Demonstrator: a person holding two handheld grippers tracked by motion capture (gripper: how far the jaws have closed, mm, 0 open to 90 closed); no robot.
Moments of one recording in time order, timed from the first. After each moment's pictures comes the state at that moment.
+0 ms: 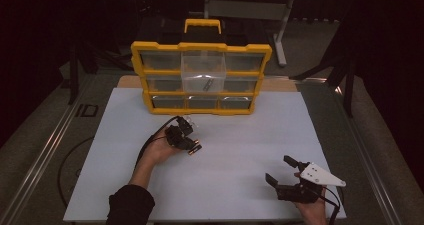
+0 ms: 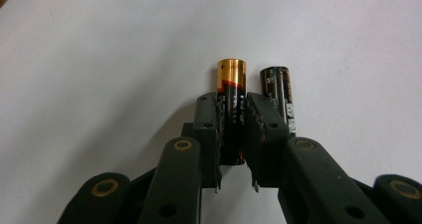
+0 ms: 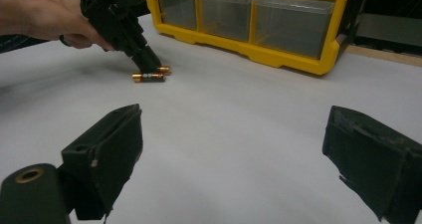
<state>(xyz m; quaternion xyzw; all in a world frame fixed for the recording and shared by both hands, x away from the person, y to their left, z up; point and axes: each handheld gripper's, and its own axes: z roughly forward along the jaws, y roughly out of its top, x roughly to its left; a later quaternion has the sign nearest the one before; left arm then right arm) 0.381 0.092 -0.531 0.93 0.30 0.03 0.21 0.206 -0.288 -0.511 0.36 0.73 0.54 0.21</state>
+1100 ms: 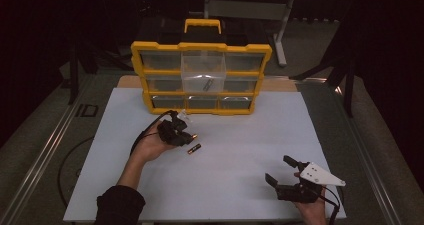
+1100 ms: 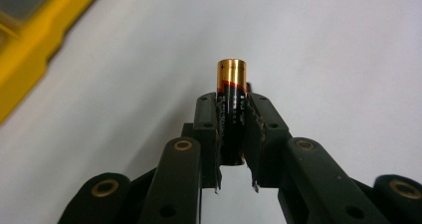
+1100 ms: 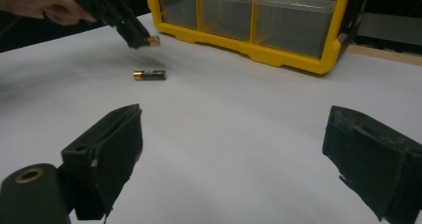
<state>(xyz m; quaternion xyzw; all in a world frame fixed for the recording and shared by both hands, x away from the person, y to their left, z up) 0.369 0.111 -0.479 0.93 0.26 0.04 0.27 0.206 -0.288 -0.512 0.36 0.73 0.53 0.21</state>
